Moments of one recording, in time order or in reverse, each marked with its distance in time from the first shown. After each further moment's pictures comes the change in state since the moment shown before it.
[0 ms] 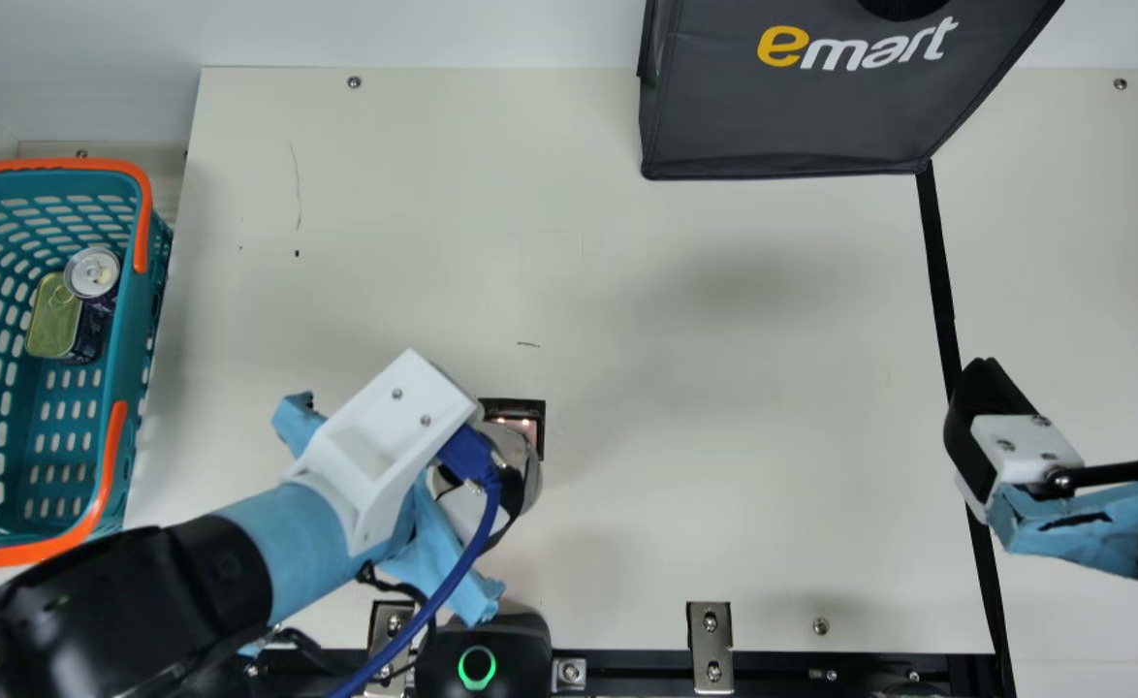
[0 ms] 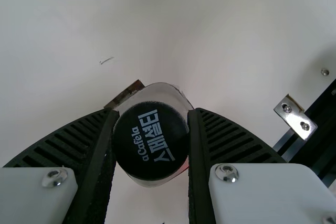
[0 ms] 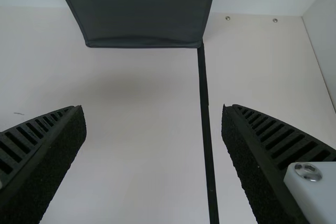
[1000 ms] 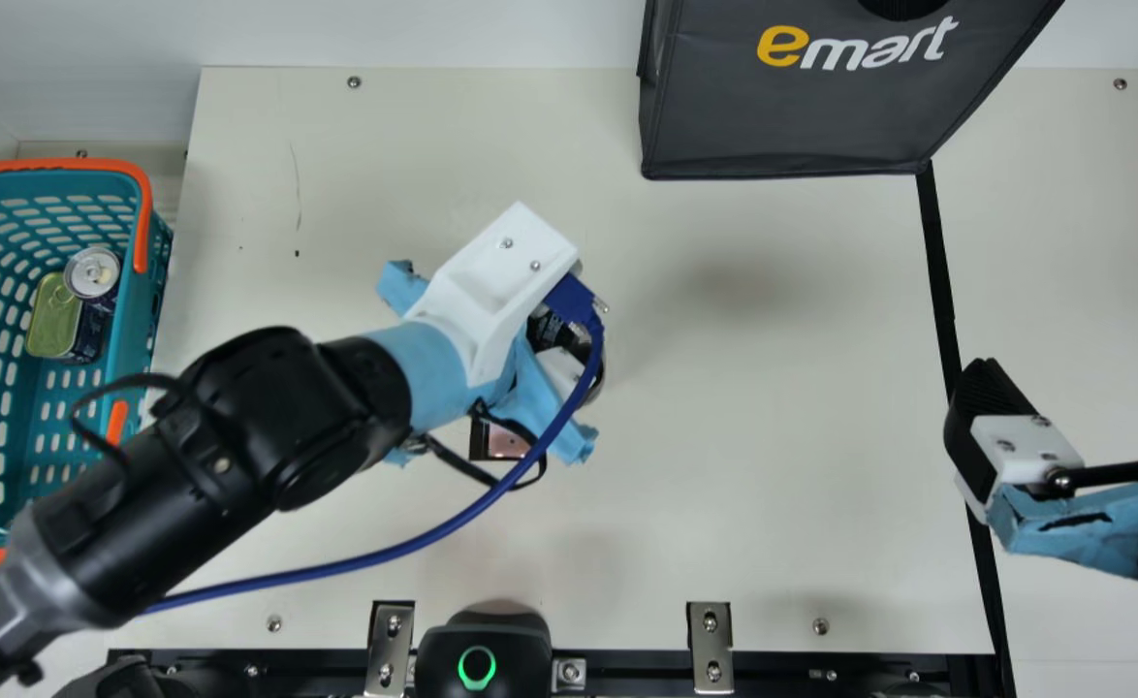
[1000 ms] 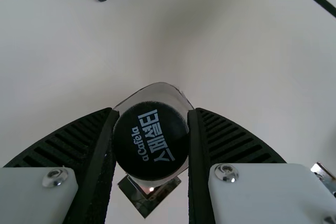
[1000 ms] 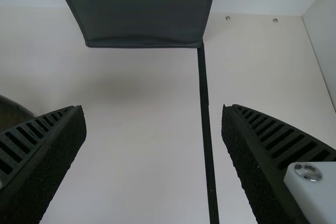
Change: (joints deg) left arm 9.5 19.2 -13.5 -6.1 -7.6 12.8; right arm 0.0 0.0 0.0 0.0 0.0 0.0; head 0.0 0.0
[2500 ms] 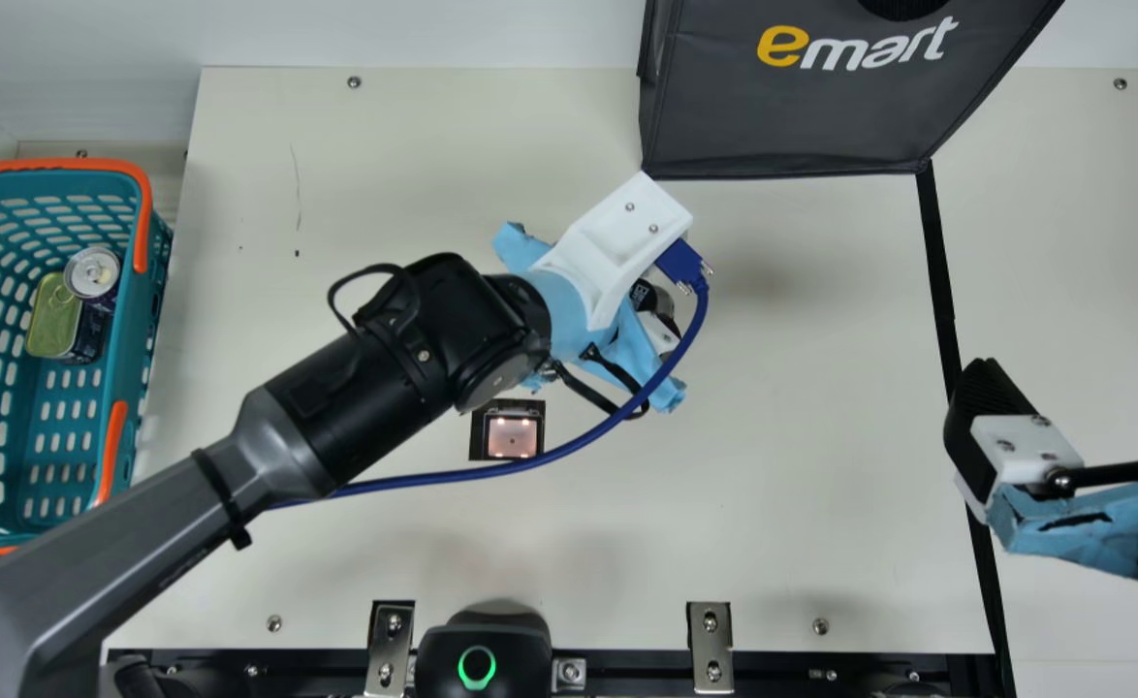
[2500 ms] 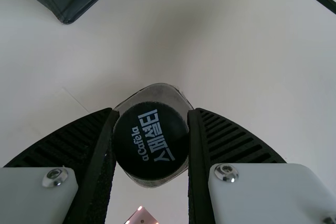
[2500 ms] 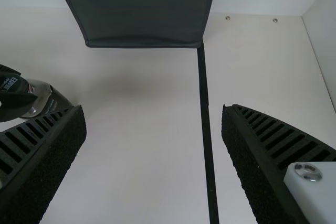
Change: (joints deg) left arm -1.1 15.2 -10.2 -1.9 -3.5 3.7; right arm 0.0 0.0 0.0 0.0 0.0 0.0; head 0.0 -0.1
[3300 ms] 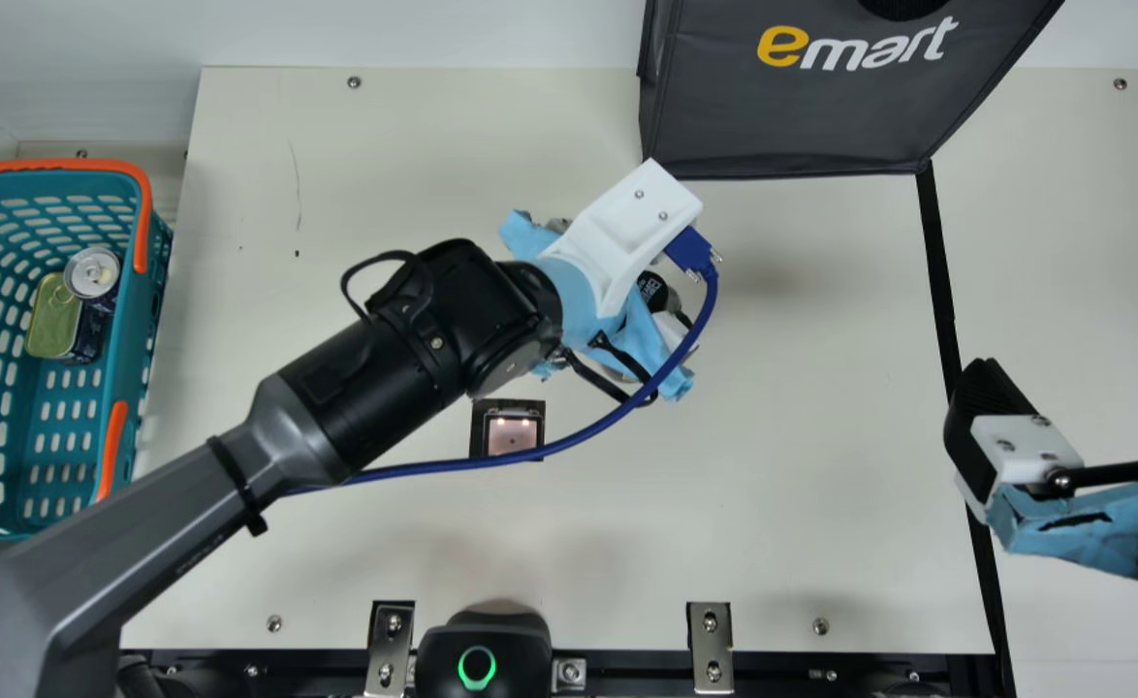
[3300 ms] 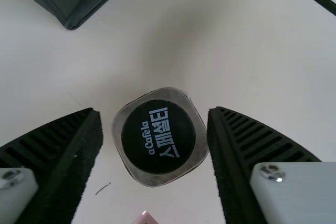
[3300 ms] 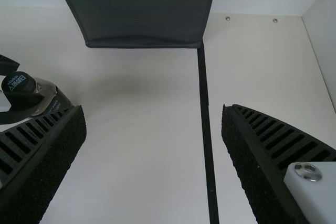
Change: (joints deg) left arm 0.0 1.7 -3.5 1.0 2.2 -0.2; right arm 0.0 0.0 0.0 0.0 0.0 0.0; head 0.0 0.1
